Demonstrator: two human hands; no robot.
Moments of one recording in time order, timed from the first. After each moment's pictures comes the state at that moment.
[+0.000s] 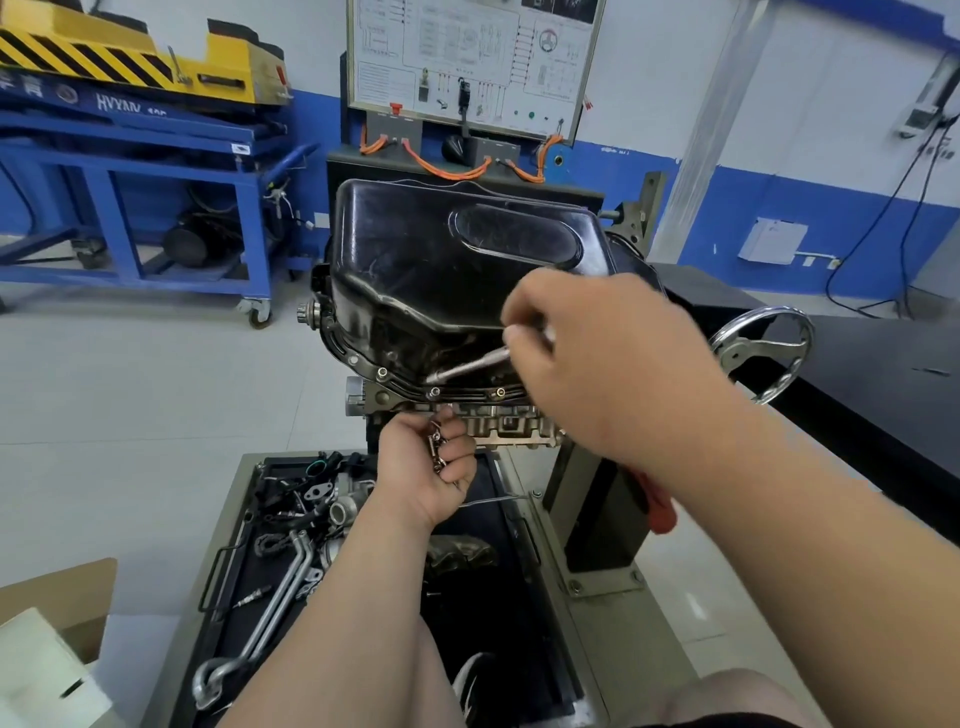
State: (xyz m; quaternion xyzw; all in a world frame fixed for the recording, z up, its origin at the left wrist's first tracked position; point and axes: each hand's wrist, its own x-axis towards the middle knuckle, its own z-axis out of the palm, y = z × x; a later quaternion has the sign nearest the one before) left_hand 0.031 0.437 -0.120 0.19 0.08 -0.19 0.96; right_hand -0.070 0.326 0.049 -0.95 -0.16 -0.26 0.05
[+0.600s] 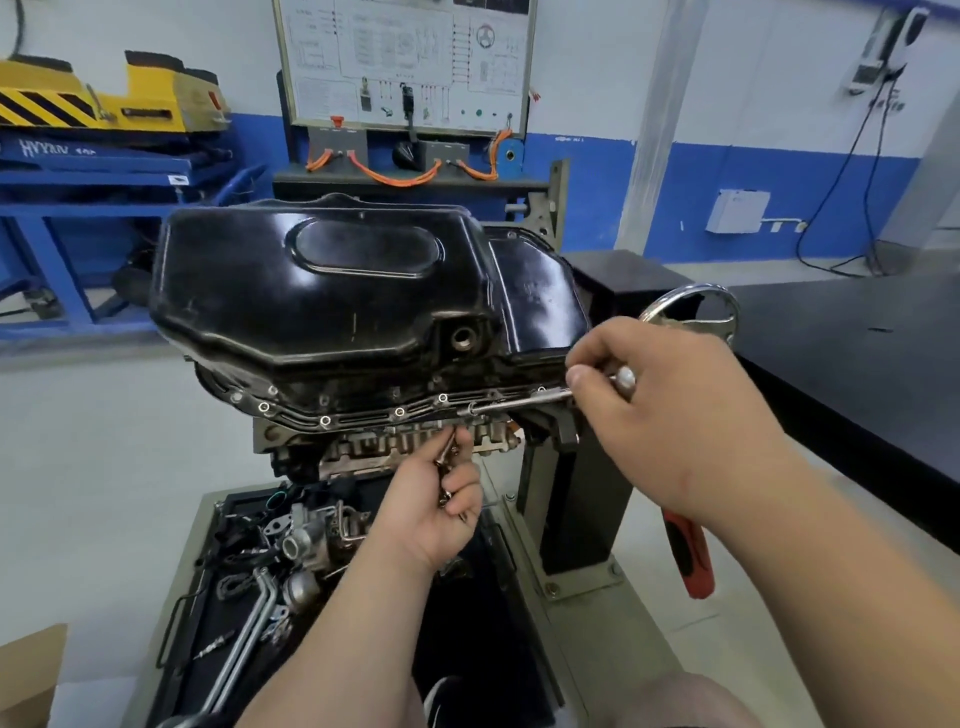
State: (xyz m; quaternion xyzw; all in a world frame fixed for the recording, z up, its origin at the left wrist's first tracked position) left_hand 0.020 0.340 -0.115 0.22 0.09 -0.25 0.94; right_hand -0.084 0.197 0.025 -0.94 -0.04 -0.27 0.22
